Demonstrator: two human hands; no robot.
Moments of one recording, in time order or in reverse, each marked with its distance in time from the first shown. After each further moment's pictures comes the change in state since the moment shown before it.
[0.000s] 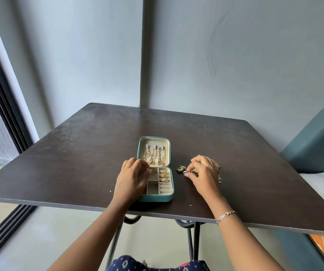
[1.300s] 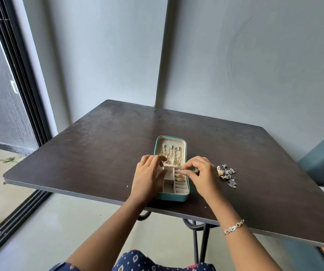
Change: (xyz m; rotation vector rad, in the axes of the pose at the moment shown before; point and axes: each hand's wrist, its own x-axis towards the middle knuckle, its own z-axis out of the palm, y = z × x) left_hand -0.002 0.008 -0.005 0.021 0.076 0.099; right_hand 0.000 -0.069 -0.021 0.349 -0.088 -0.127
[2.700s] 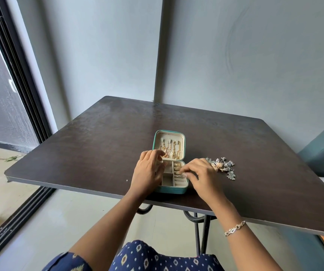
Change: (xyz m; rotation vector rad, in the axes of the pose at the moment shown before) left_hand 0.000 -0.003 0.004 -0.004 -0.087 -0.076; right_hand -0.022 0.010 0.000 -0.122 -0.052 -0.119
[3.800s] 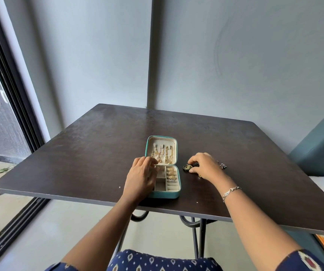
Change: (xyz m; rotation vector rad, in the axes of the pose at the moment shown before) left_hand -0.001 0.000 -0.001 0.033 -0.018 -0.004; right_hand 0.047 0.053 -0.016 -0.271 -0.413 0.339
